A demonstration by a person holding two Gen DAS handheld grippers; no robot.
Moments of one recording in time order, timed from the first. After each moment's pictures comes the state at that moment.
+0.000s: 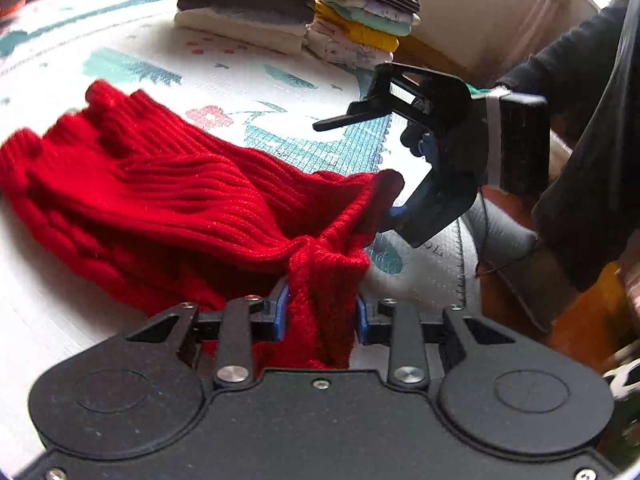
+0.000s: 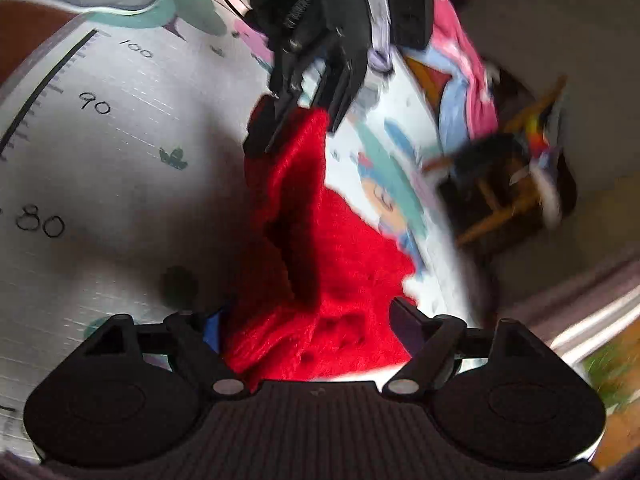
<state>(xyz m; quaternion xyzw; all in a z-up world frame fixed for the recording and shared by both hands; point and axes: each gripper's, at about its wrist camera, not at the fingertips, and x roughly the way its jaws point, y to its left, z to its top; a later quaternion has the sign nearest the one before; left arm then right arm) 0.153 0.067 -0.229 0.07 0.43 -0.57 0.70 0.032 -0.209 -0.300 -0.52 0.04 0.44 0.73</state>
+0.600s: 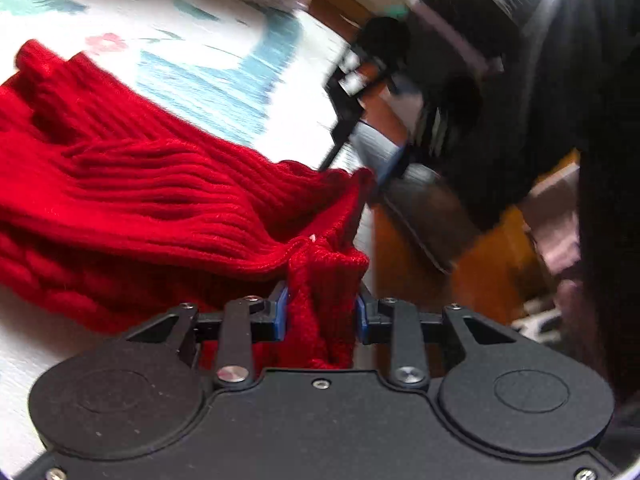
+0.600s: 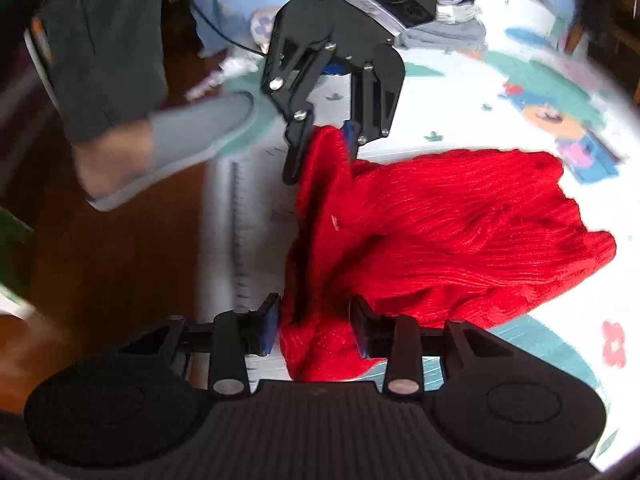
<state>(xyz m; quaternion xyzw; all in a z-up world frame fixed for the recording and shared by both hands) 0.120 0.058 -0.216 0.07 0.49 -0.67 0.55 0.049 -0.215 -0.215 -0.28 0.37 0.63 0.62</state>
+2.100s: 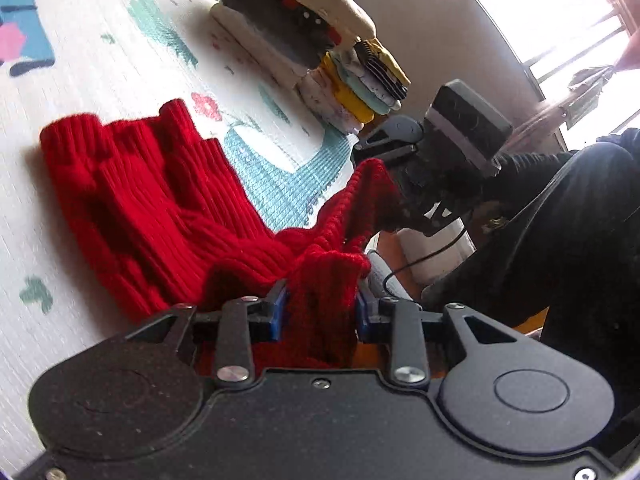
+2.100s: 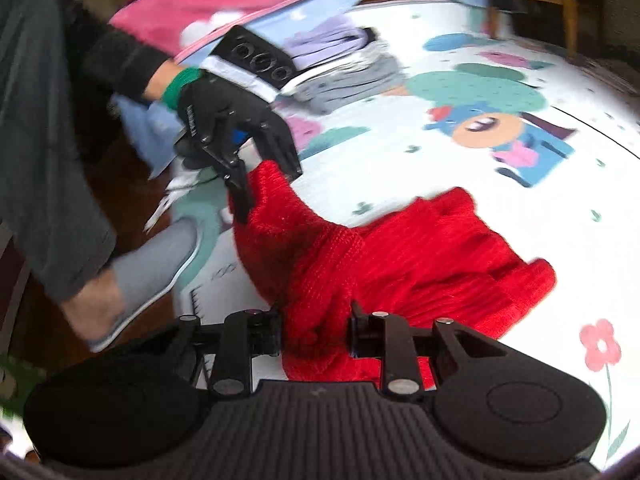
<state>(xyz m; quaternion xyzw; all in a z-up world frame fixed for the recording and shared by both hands) 0.171 0.143 -0.191 -0.15 0.48 -0.58 0.64 0.114 -0.209 -0.192 -0.12 0.38 0.59 0.71</state>
